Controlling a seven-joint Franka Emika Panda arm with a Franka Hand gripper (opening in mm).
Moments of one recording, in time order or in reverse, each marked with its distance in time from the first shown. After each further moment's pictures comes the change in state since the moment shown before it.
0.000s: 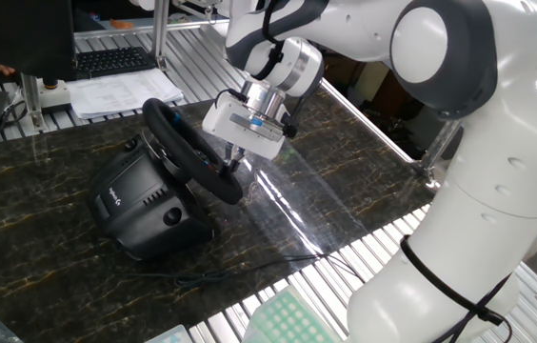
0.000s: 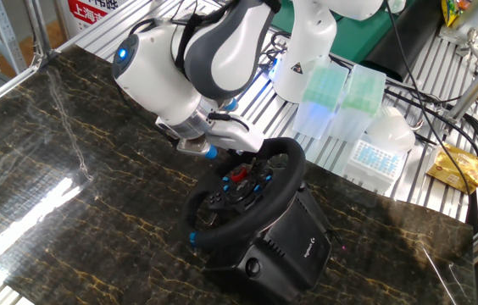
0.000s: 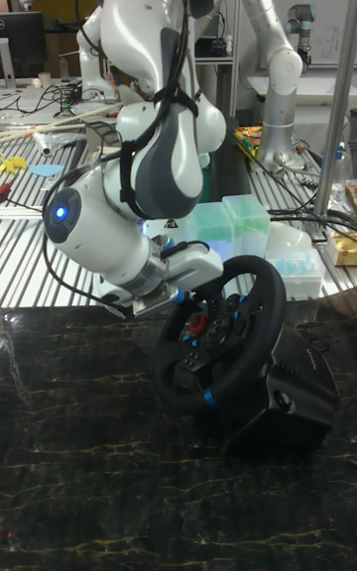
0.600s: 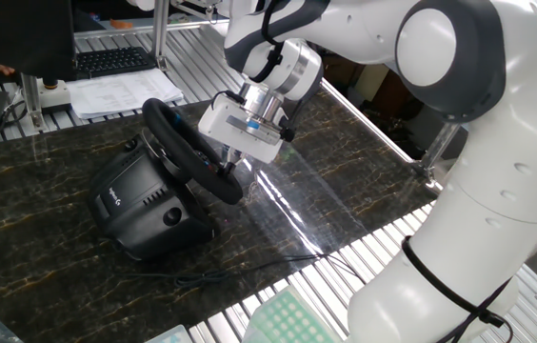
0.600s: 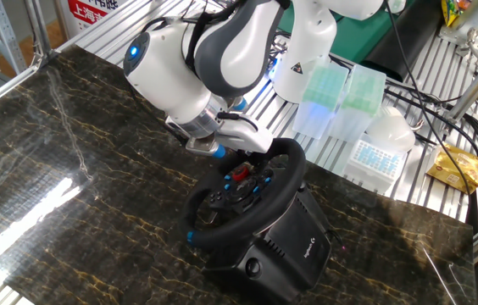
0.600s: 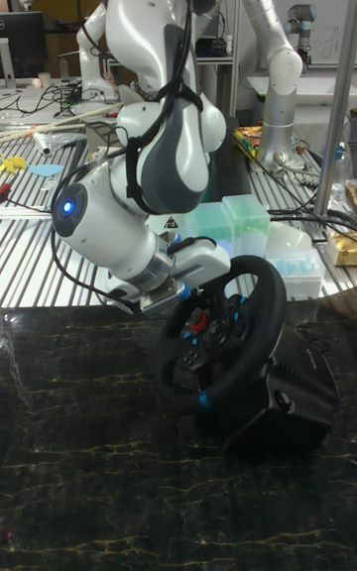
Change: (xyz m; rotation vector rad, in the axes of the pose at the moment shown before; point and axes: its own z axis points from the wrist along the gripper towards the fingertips) arm 0.004 0.013 0.007 -0.030 -0.029 0.015
